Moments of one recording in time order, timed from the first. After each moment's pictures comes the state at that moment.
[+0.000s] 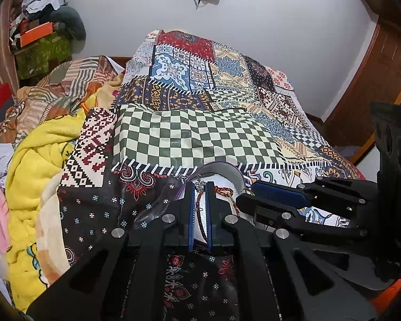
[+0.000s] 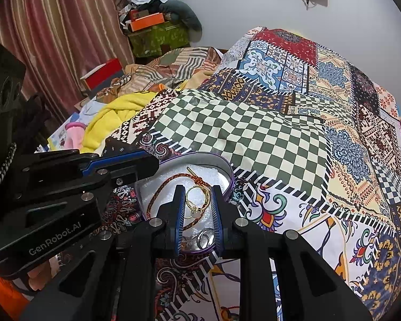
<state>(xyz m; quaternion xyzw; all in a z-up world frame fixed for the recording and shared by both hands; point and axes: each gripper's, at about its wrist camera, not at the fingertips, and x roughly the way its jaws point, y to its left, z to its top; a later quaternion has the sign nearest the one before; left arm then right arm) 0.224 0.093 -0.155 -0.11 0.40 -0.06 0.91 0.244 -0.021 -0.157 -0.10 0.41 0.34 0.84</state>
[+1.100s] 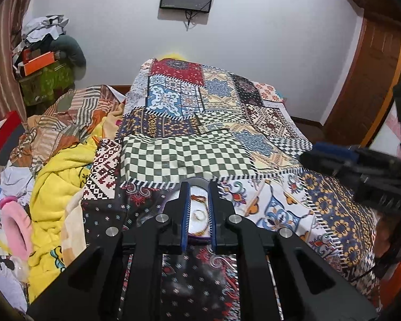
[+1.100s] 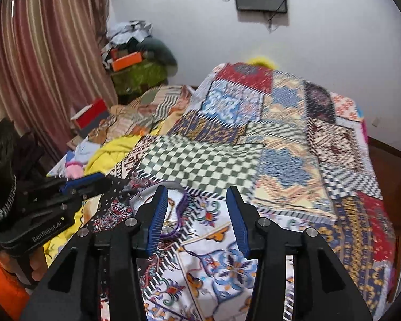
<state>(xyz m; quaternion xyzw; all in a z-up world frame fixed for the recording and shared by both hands) 0.179 0.065 -0.089 -0.06 0.35 -0.05 0.93 0.219 -0.108 -0.070 -0.05 0.35 0.29 0.89</state>
